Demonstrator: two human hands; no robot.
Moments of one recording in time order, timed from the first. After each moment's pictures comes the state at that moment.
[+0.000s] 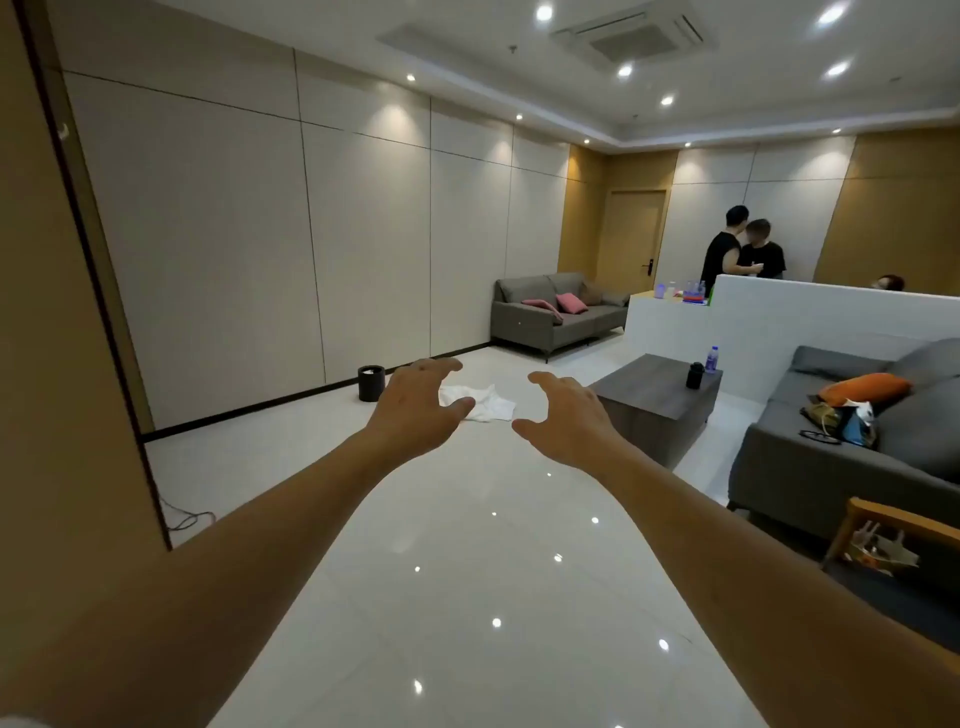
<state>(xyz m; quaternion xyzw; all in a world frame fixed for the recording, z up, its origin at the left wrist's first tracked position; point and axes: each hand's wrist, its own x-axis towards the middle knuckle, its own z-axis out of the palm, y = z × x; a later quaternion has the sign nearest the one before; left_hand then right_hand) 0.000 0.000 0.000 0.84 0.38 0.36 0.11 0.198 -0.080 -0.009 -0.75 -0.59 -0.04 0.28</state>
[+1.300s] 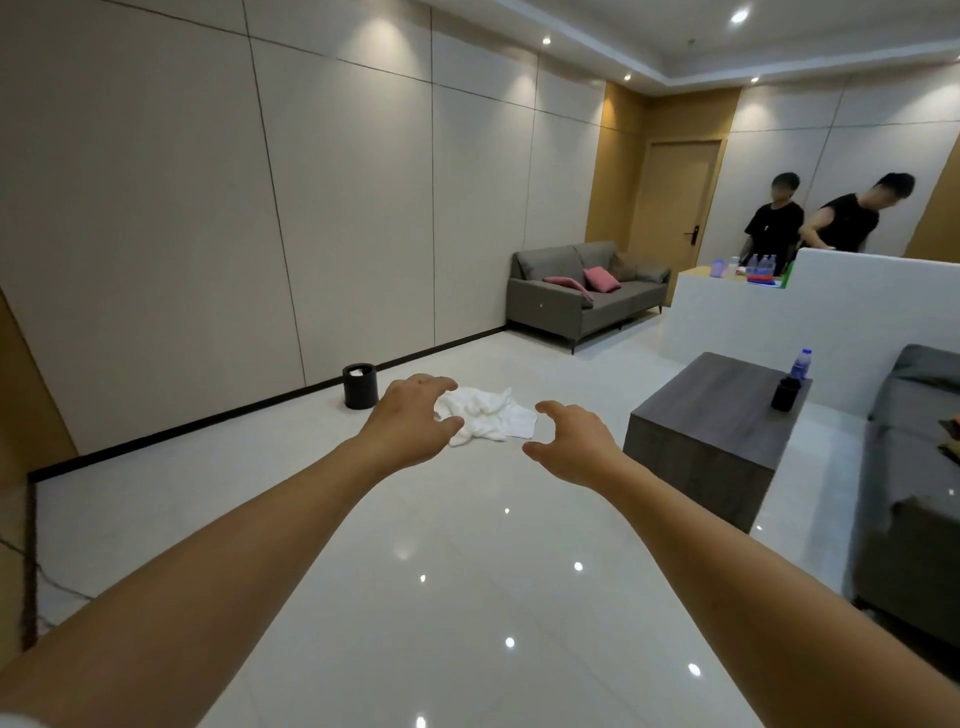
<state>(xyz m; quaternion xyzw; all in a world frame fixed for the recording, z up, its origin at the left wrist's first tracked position) 0.273 0.637 -0.044 0.85 0.43 0.27 0.14 0.487 0.550 -0.067 -0.79 -0.57 0.06 0.23</state>
